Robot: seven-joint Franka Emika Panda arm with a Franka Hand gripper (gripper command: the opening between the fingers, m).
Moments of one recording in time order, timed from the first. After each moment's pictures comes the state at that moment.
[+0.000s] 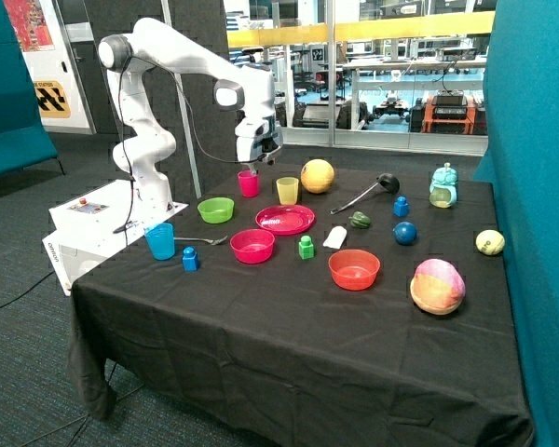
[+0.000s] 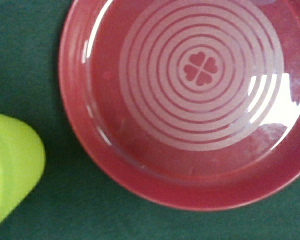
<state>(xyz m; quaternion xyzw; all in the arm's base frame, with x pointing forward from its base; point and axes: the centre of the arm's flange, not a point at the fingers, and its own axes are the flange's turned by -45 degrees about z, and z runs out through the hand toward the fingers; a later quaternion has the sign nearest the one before) 0.506 -0.029 0.434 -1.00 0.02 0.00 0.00</state>
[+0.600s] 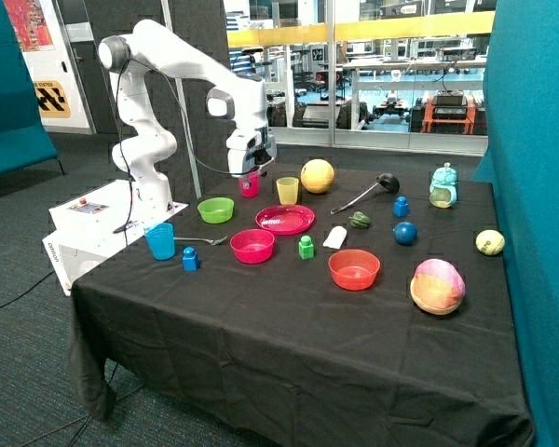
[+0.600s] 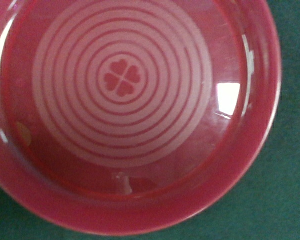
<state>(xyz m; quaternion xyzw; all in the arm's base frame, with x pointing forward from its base) 0.510 -0.084 0.417 -1.00 0.01 0.00 0.00</state>
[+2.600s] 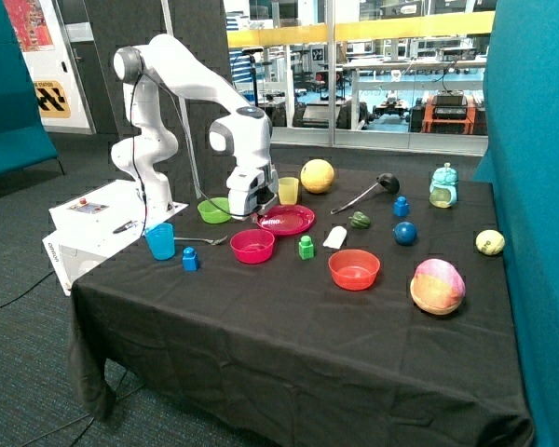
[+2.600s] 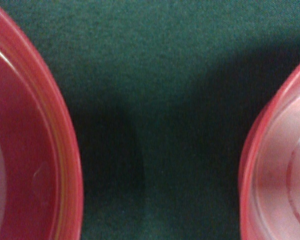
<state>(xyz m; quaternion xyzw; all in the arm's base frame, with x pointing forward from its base) 0.564 -0.181 0.350 -1.00 0.00 0.00 0.00</state>
